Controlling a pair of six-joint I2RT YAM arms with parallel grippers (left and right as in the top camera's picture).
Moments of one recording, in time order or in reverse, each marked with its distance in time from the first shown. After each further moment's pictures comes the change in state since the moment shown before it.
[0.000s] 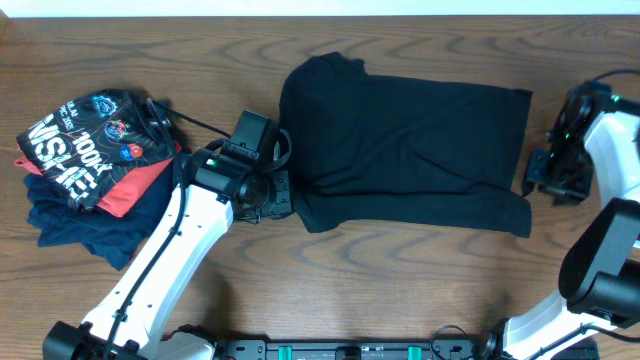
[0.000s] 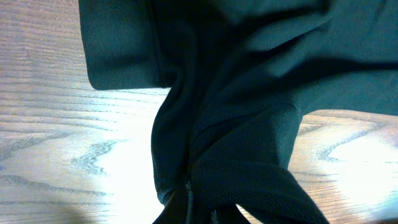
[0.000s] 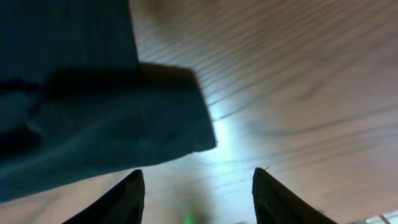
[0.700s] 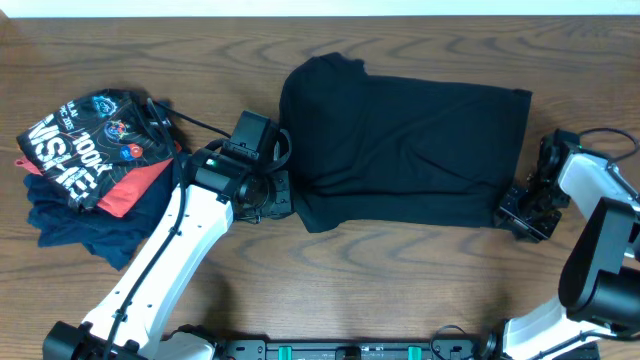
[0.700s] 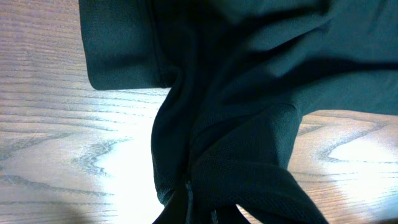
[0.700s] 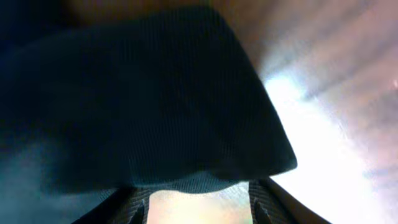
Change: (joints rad) left arm 0.000 0.000 0.000 0.000 0.000 0.000; right arm 0.000 -0.040 -0.372 0.340 -0.117 0.267
